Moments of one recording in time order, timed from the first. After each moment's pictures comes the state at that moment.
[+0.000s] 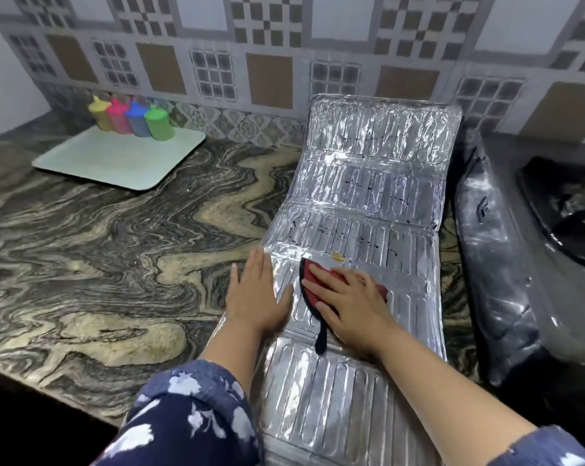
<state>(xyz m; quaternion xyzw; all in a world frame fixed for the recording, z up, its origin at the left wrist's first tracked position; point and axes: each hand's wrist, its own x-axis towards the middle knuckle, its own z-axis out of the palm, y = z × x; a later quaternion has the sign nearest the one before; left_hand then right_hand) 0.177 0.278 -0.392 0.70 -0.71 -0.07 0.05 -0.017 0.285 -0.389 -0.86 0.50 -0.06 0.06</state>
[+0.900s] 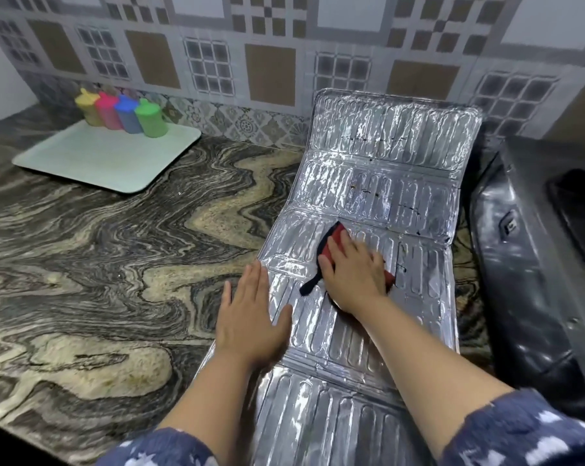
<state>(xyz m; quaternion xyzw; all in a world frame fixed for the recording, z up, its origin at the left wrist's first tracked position) 0.182 0.276 -0.404 0.70 -0.71 -0.08 0.05 0.004 0.196 -0.388 -0.74 0.67 -0.06 0.07</state>
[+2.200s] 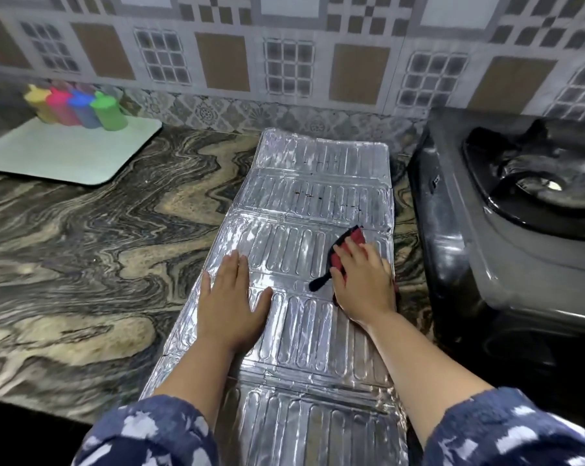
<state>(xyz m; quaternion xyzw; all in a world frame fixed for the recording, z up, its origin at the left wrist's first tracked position) 0.173 0.313 -0.411 0.67 -0.74 -0.04 0.08 -0.058 0.295 -0.395 -0.69 0.71 -0.10 0.04</state>
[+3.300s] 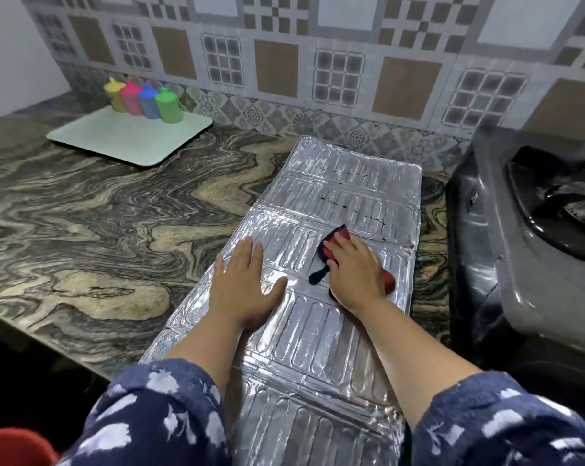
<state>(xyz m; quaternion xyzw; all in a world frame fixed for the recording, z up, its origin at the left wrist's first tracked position) 0.172 0.306 -0.413 0.70 -0.70 -0.04 0.08 -0.033 0.261 -0.398 -0.76 0.63 -0.15 0.11</state>
